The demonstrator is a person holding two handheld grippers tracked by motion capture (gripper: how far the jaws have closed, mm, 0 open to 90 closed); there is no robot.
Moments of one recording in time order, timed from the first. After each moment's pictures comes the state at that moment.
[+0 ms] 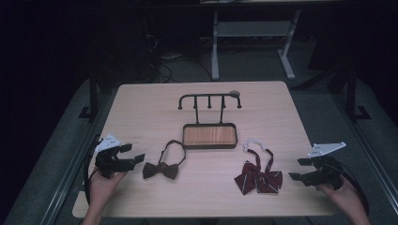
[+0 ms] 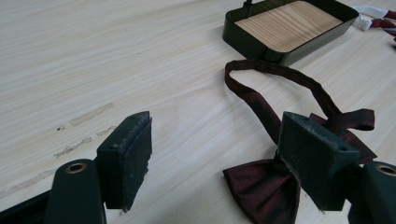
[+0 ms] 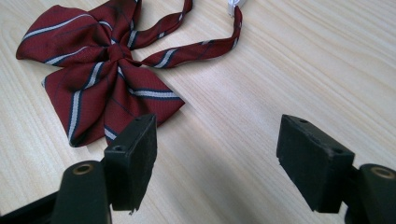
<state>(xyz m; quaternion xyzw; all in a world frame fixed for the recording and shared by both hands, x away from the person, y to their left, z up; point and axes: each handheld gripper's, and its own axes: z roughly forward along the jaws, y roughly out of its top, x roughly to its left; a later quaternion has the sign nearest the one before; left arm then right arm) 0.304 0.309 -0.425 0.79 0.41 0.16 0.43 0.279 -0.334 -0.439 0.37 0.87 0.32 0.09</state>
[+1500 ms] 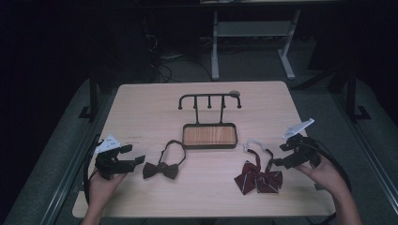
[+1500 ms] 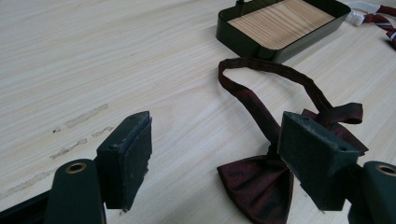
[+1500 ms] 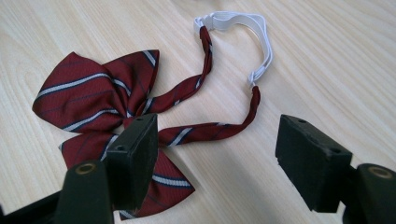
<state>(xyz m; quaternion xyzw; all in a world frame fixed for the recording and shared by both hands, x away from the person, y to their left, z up) 0.299 0.307 -0.424 0.80 0.40 0.16 0.43 0.330 -0.273 -0.403 0.33 0.91 0.26 0.06</state>
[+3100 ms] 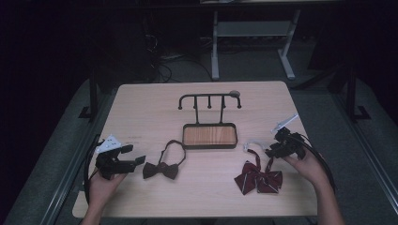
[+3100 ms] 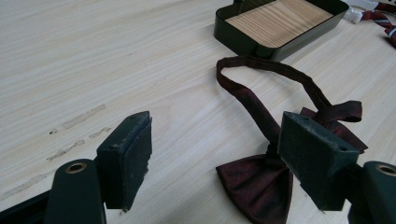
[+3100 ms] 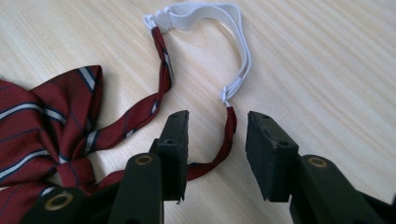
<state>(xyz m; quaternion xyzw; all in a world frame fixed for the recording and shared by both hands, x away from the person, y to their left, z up) 0.301 0.307 -0.425 0.80 0.39 0.16 0.43 0.371 -0.259 -0.436 0.37 0.90 0.23 0.05</state>
